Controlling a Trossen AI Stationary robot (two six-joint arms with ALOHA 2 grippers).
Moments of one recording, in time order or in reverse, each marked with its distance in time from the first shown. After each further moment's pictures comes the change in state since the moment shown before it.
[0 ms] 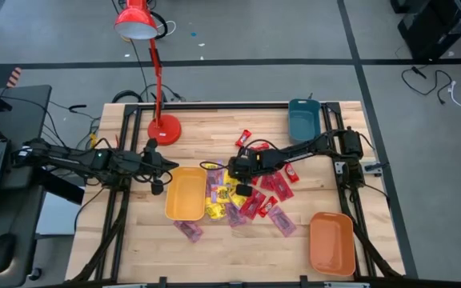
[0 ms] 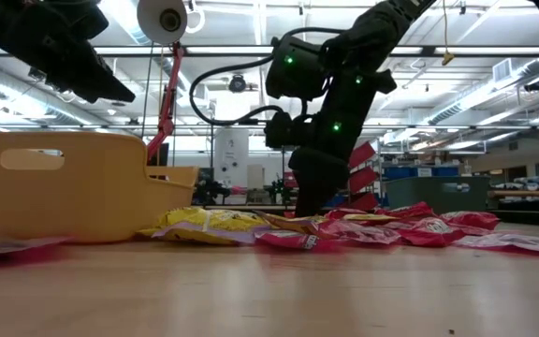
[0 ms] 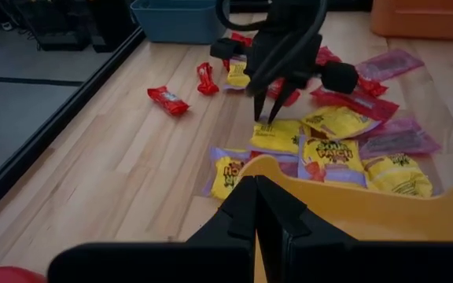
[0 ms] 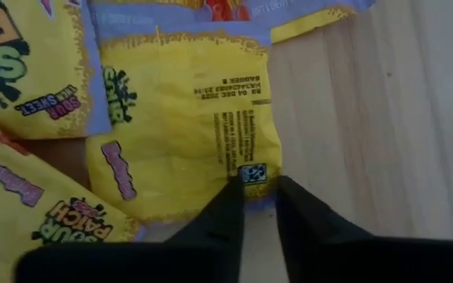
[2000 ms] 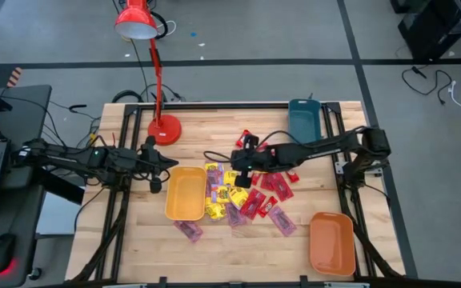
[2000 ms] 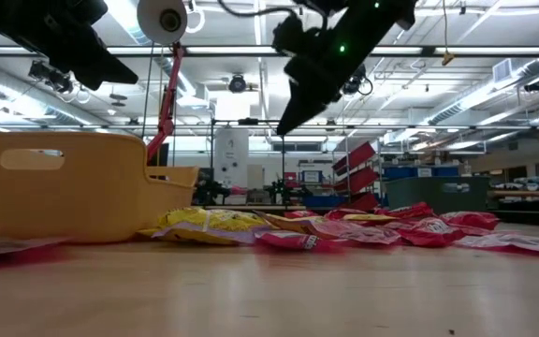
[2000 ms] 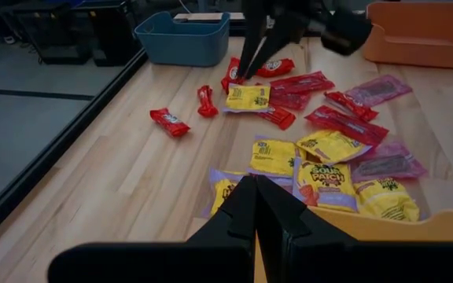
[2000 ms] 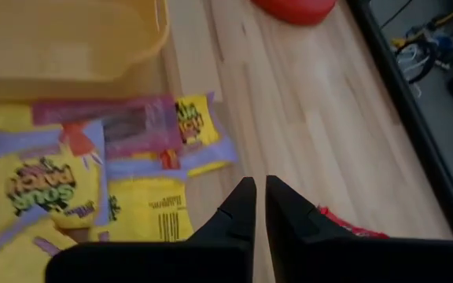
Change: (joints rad) left arm 0.000 -0.007 0.055 -0.013 0.002 0.008; right arm 0.046 -0.262 0.000 0.076 0.239 -0.117
